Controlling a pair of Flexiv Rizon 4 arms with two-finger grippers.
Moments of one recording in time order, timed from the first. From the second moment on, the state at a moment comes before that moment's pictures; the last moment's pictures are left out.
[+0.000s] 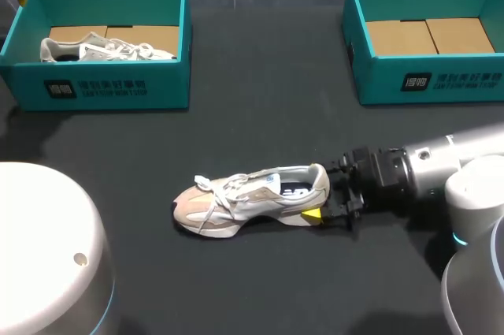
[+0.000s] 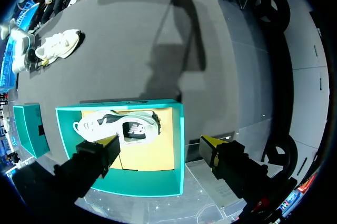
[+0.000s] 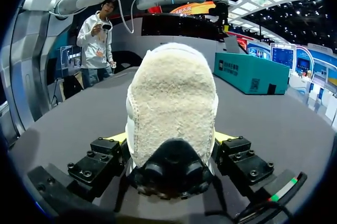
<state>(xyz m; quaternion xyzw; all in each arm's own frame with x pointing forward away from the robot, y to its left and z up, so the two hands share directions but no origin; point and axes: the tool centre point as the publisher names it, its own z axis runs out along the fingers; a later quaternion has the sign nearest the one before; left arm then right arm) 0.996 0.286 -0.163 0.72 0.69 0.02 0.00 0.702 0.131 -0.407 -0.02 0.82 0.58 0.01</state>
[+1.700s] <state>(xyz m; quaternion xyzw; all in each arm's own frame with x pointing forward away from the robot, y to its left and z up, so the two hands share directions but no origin) 0.903 0.183 -0.147 0.44 0.90 -0.02 0.00 0.700 0.127 -0.406 -0.01 0.81 0.58 0.02</state>
